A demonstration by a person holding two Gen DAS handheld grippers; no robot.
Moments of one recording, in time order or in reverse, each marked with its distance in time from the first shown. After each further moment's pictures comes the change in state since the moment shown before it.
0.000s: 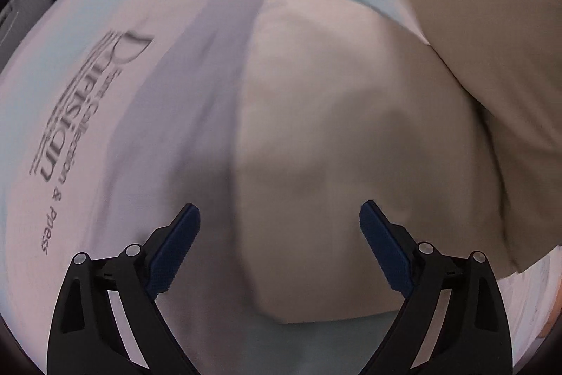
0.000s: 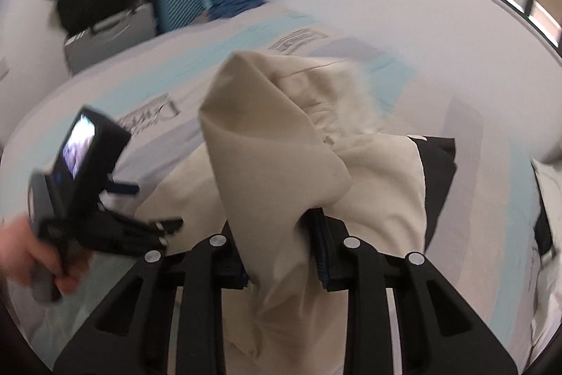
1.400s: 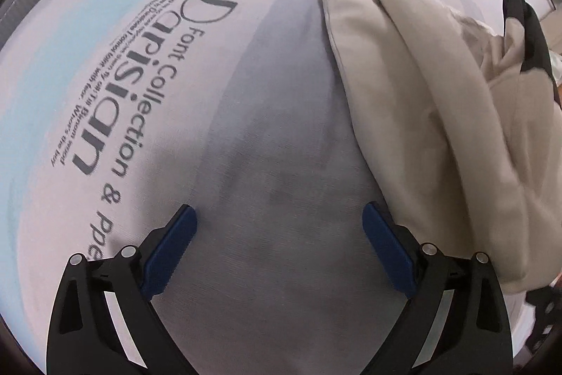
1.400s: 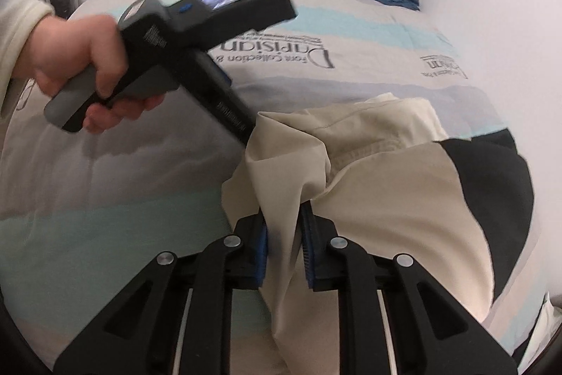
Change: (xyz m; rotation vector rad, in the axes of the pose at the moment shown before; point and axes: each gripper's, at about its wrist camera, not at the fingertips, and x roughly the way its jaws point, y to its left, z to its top) left arm 0.021 0.082 0.025 -0.011 0.012 -0.021; right arm 0.024 0.147 -0.038 -0.495 0.086 0.208
